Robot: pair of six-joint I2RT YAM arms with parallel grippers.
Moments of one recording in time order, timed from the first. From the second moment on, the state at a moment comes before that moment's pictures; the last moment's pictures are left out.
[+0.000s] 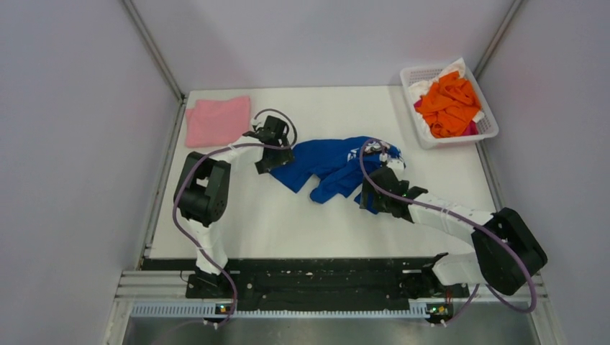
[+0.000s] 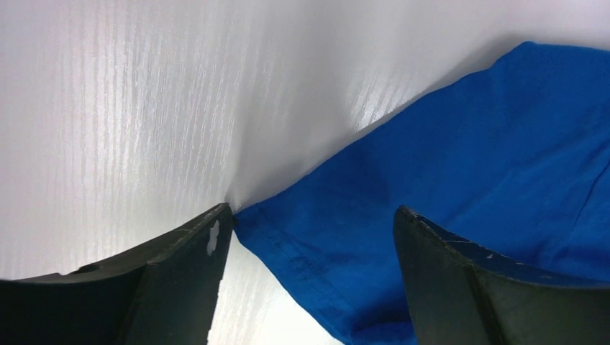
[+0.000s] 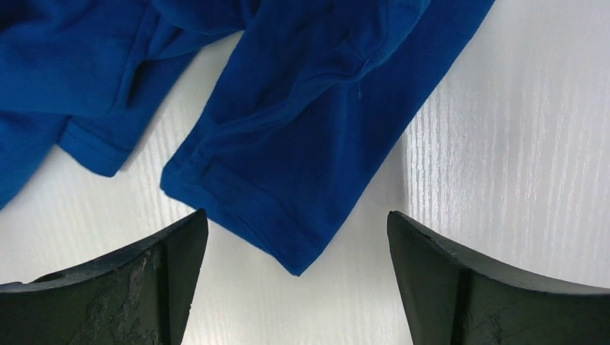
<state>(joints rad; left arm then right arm) -0.38 1.92 1.31 -0.46 -0.19 -0.70 0.61 1.28 0.59 -0.28 0.32 0.61</state>
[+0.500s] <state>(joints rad) -0.39 1.95 1.30 -0.43 -0.09 -0.70 0.61 1.39 0.60 -0.14 0.40 0.64</state>
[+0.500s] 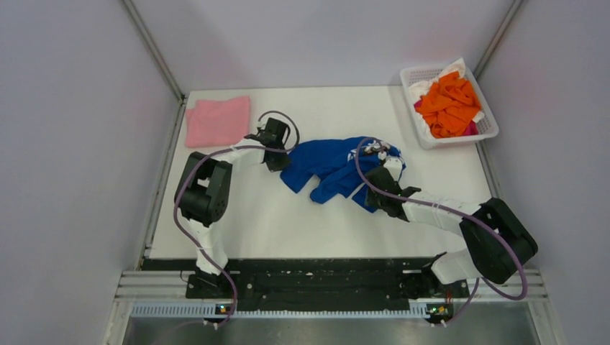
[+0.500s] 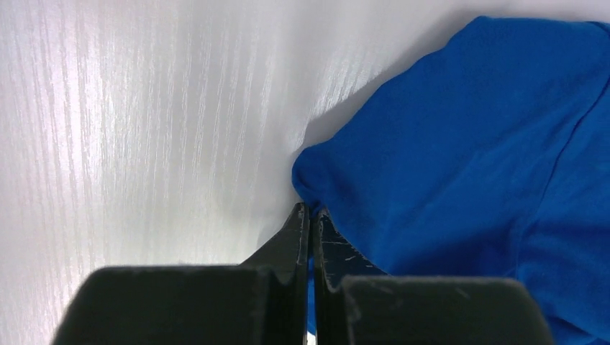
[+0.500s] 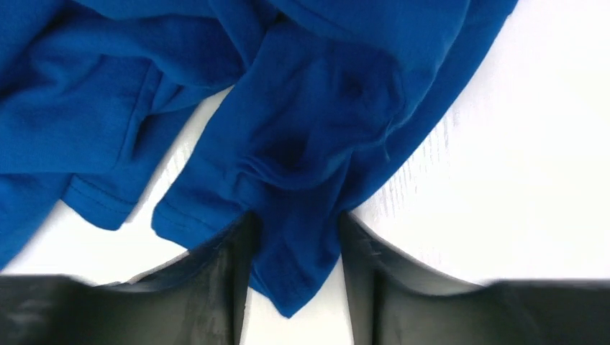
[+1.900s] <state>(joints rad) -0.40 0.61 1.43 -0.28 -0.49 -0.38 0.62 0.70 1.31 -0.25 0.41 0.06</state>
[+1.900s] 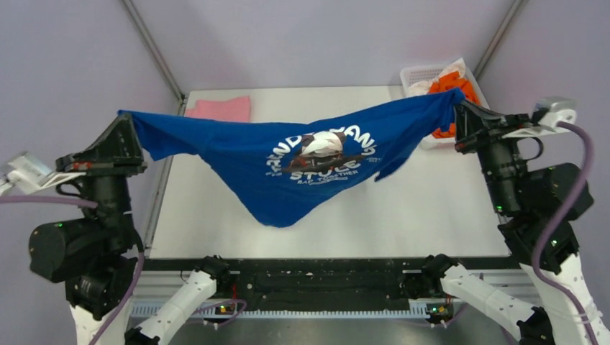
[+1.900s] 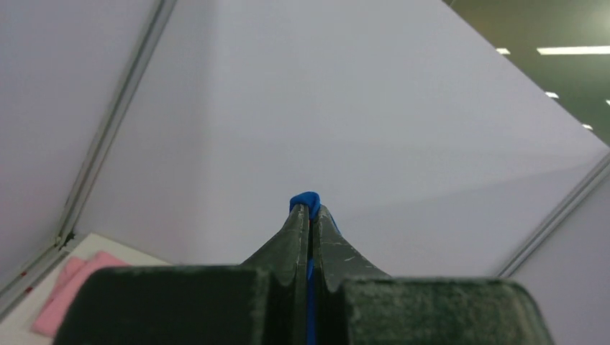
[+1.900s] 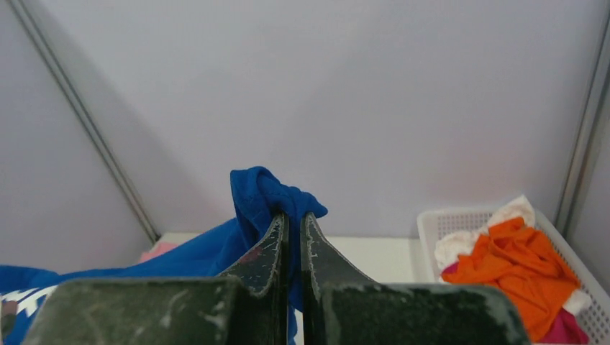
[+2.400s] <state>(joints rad) -0.40 0.60 1.56 -0.31 -0.57 -0.28 0.62 0.72 1.48 -0.29 0.27 -0.05</state>
